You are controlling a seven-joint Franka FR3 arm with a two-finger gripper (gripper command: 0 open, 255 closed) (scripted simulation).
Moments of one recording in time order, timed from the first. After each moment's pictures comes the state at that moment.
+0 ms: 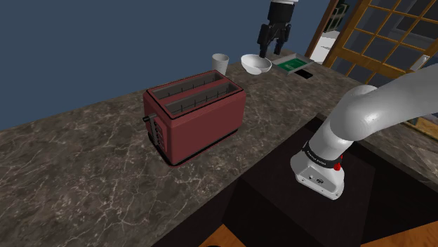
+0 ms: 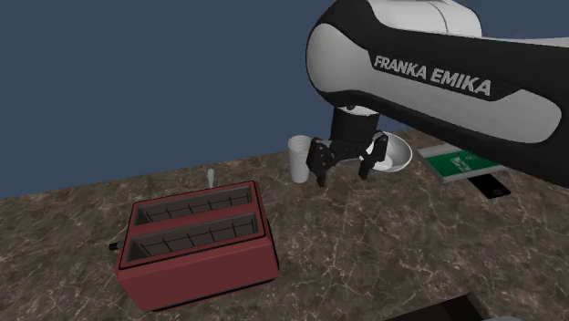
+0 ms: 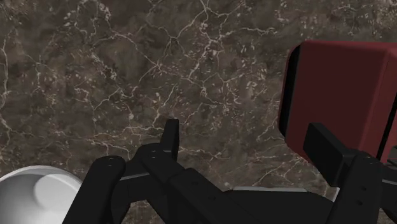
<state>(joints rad) -0.03 -0.61 -0.03 -2.36 0.05 1.63 0.07</state>
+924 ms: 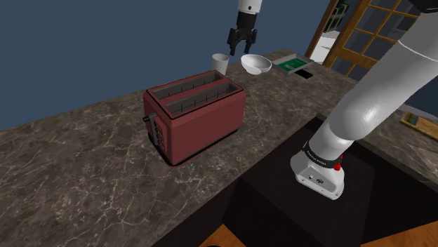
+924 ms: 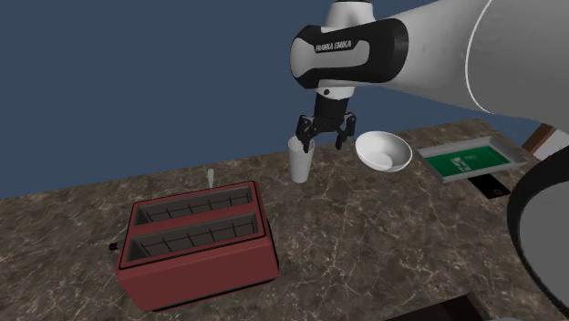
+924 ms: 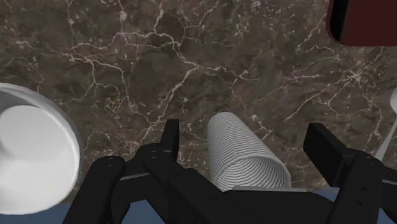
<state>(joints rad) -0.05 -0.10 -0.10 -2.08 0.08 1.90 -0.02</state>
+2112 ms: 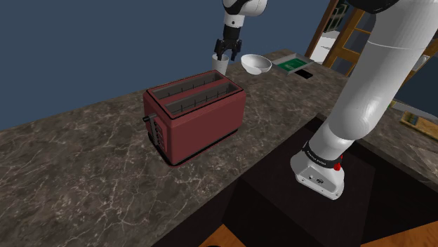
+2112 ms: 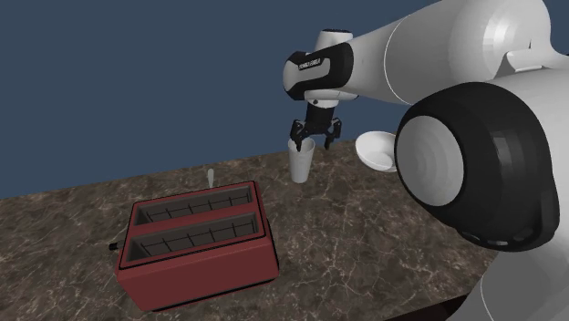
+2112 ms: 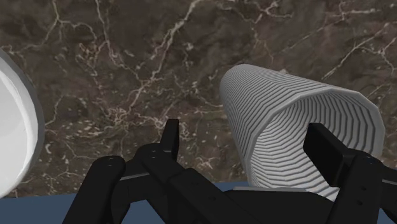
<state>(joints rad) -0.07 0.19 -0.11 -1.91 0.14 2.04 -0.07</state>
